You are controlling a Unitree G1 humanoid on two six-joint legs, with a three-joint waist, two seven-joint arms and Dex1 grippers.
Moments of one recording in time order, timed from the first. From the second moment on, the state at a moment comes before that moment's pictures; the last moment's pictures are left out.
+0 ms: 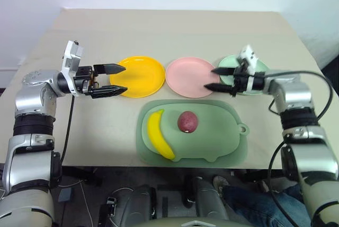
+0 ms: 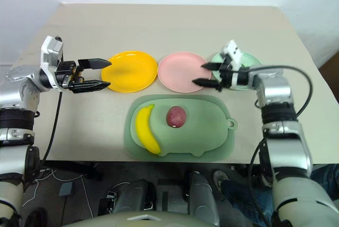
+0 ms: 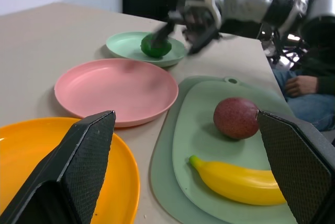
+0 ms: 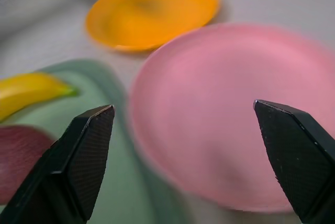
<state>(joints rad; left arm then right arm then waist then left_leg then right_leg) -0.80 0.73 0.10 0.59 -0.48 0.25 -1.61 -0.80 -0.56 0.03 0.48 0.25 0.44 1.26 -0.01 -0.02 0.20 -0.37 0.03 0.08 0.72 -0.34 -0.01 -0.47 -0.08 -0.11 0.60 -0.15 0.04</state>
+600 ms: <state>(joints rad) -0.79 0.73 0.10 0.58 -0.48 0.26 -1.61 -0.61 -0.59 0.08 0.05 0.40 0.65 1.29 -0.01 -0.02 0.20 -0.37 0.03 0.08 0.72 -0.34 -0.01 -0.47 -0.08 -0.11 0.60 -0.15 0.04</state>
